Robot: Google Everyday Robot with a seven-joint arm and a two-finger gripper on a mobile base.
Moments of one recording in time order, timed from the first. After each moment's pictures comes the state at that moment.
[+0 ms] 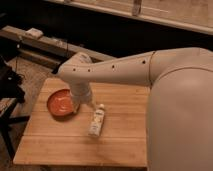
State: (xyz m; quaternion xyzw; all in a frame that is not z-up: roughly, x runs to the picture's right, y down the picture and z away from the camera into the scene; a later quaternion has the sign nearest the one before) arm -0.104 0.104 0.703 -0.26 0.23 0.64 0.68
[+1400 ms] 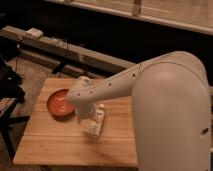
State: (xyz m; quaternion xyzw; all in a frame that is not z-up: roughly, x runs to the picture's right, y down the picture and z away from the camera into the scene) arm -0.088 0.178 0.777 -0.24 0.24 0.66 0.67
